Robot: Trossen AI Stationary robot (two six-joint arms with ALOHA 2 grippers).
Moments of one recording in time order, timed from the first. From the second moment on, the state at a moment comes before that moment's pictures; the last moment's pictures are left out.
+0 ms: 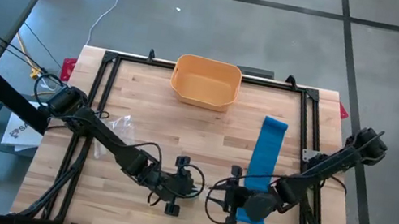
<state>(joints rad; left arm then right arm) -0.48 1.81 1.26 -0.11 -0.43 -0.21 0.64 1.54 0.95 0.00 0.60 0.27</state>
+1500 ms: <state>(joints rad) -0.48 1.81 1.26 -0.16 -0.41 -0.21 0.69 1.63 0.95 0.07 0.71 0.28</state>
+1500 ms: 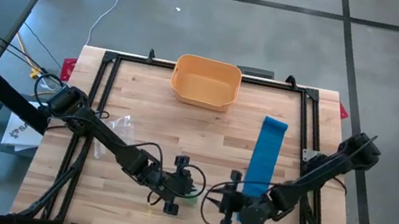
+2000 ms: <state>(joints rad) -0.48 1.81 1.26 0.02 -0.40 -0.03 0.74 1.63 0.95 0.08 0.78 0.27</state>
